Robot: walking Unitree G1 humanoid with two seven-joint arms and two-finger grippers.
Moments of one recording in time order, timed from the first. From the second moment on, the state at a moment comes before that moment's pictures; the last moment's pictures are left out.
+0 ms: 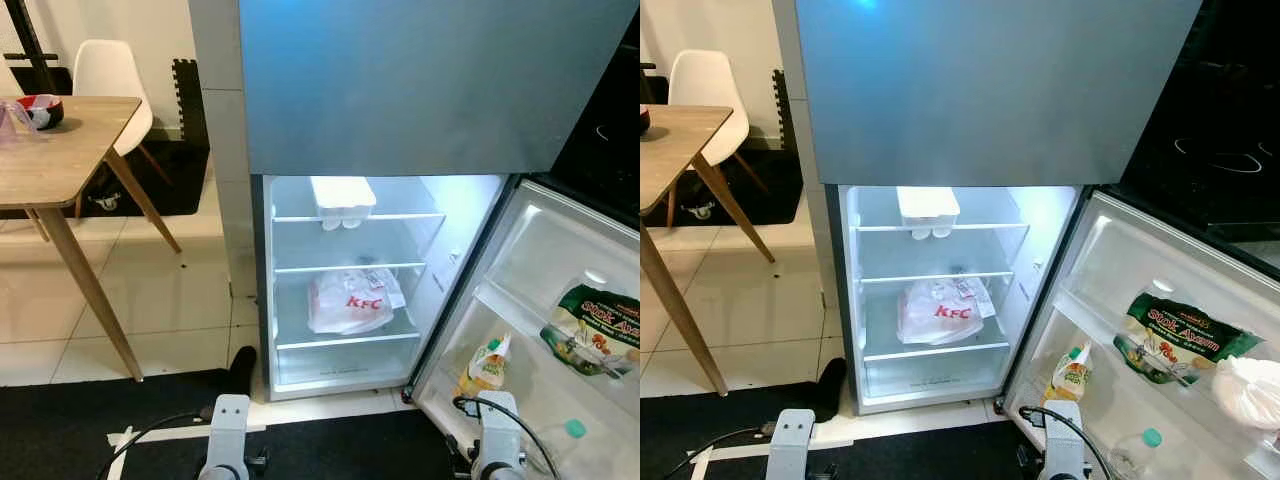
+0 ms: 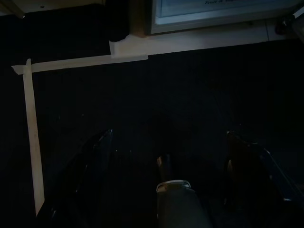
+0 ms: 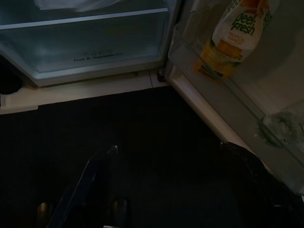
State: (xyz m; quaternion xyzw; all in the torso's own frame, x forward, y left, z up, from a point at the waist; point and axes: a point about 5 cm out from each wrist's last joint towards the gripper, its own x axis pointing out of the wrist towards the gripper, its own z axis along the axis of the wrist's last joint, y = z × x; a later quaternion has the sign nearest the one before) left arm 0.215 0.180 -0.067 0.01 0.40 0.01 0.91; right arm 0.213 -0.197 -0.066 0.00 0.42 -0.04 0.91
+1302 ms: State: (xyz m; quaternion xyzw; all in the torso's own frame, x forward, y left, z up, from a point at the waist) left arm 0.211 0.195 -0.067 -0.01 0.40 0.01 0.92; right arm 0.215 -0.196 -0.065 -0.01 0.41 -0.03 0.91
